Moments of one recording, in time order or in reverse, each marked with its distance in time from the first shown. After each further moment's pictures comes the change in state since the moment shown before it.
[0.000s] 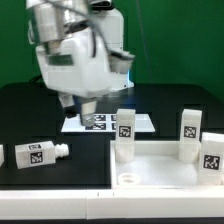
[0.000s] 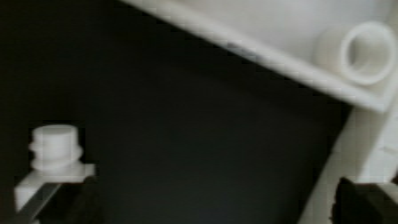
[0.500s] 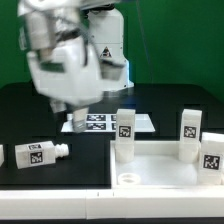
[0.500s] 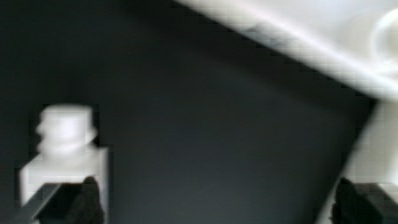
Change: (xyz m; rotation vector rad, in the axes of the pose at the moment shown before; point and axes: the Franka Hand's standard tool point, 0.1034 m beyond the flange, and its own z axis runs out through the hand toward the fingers) arm 0.031 0.040 0.021 -0.042 -0.012 -0.085
